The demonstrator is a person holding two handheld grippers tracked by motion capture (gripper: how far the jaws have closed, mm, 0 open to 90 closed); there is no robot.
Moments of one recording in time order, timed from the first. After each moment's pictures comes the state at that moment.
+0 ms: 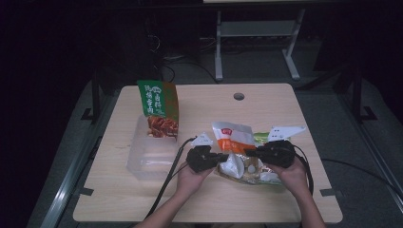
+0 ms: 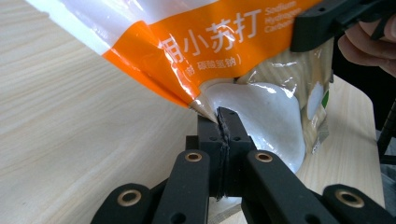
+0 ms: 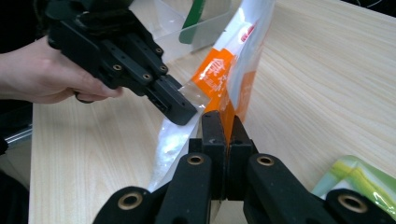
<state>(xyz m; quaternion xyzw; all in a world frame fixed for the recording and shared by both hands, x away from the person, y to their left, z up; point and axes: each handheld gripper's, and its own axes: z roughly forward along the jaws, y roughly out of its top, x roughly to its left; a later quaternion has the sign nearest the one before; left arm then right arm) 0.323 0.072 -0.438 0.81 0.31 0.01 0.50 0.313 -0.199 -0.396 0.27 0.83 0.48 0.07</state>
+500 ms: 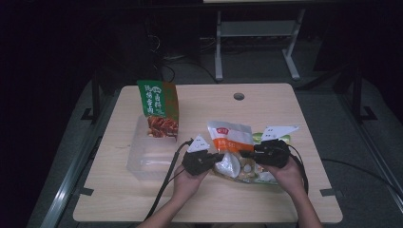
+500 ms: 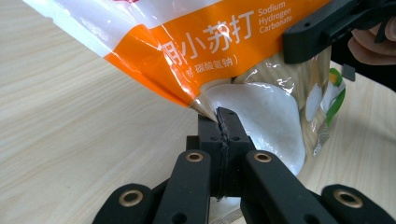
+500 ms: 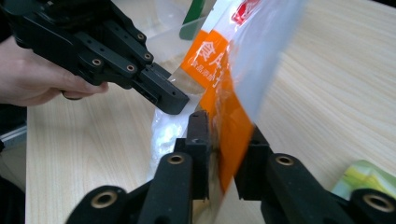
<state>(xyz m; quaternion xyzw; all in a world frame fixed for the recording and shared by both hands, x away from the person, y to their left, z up) 0.307 0.079 -0.432 0.81 0.30 0.07 0.50 0.315 -0.183 -0.395 0.27 0.84 0.46 0.07</state>
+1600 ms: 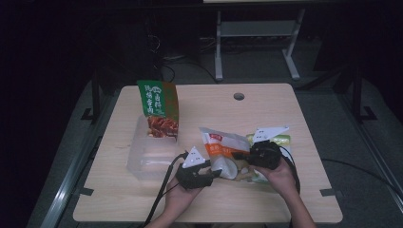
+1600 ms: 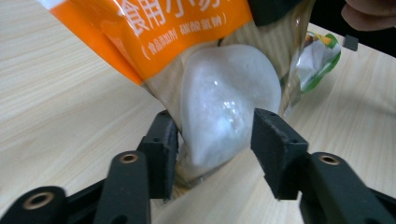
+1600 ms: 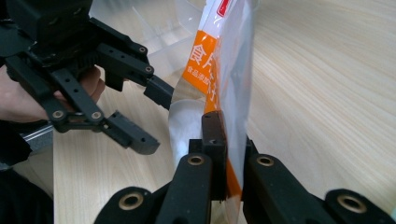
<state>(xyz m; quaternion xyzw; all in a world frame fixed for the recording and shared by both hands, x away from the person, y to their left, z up) 0.272 0.098 -0.439 0.82 0.29 0.09 0.48 0.311 -0.162 -0.394 0.27 0.84 0.47 0.04</state>
